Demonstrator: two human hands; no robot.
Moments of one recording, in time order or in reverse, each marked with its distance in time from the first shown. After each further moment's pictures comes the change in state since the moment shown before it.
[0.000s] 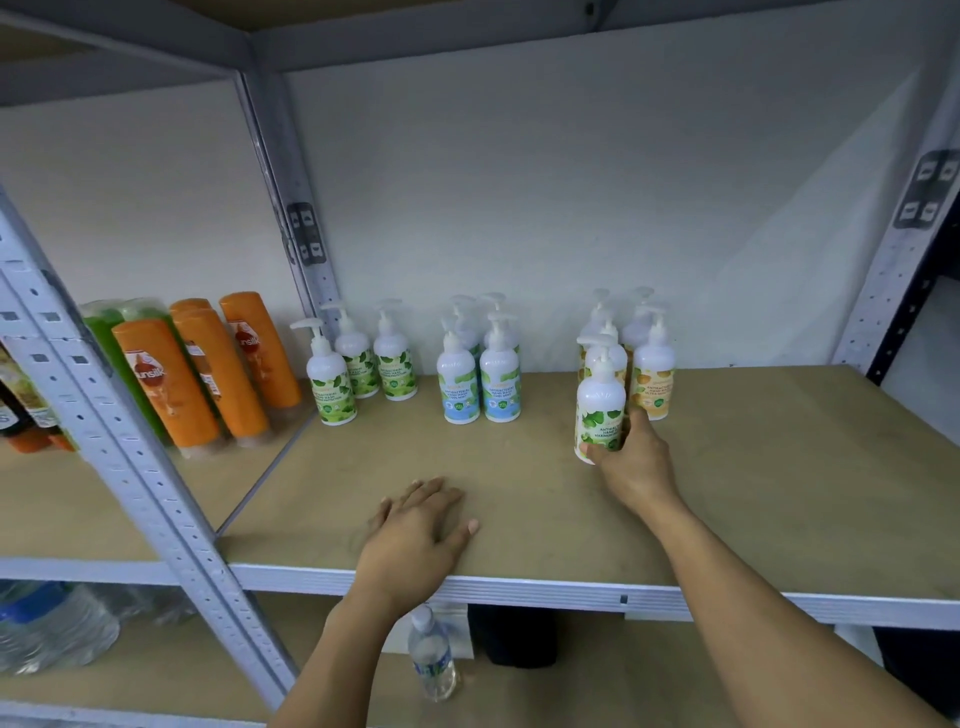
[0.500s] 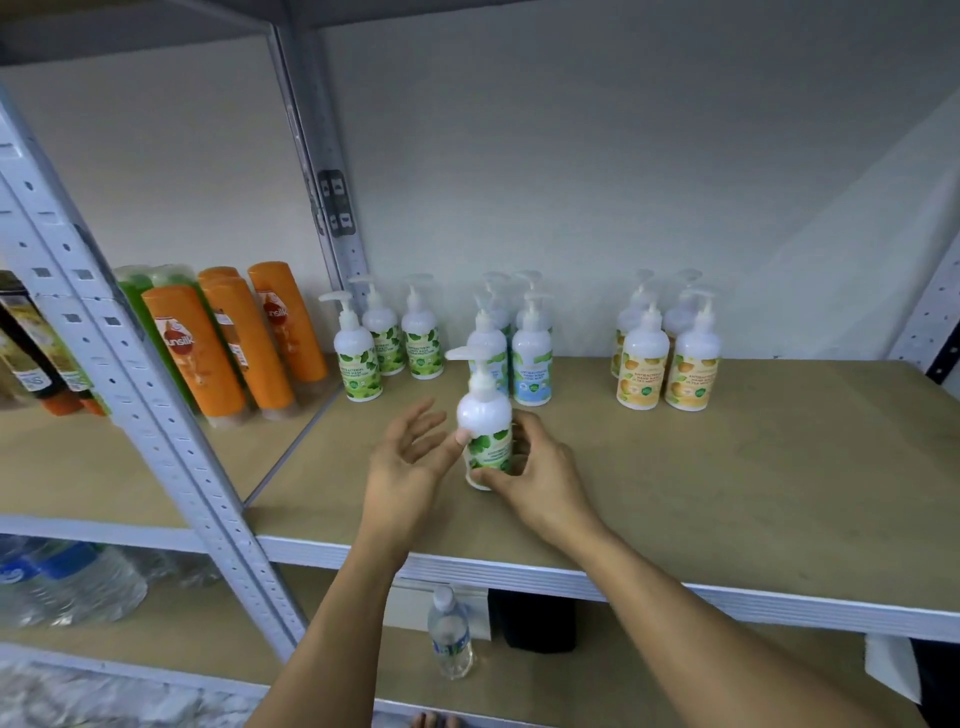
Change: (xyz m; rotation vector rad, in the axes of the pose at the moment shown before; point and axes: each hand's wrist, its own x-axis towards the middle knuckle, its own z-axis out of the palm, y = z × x) left_hand 0.011 0.003 -0.037 -1.084 0.350 -0.122; right_hand -0.061 -0.050 0.101 0.144 -0.296 -0.262
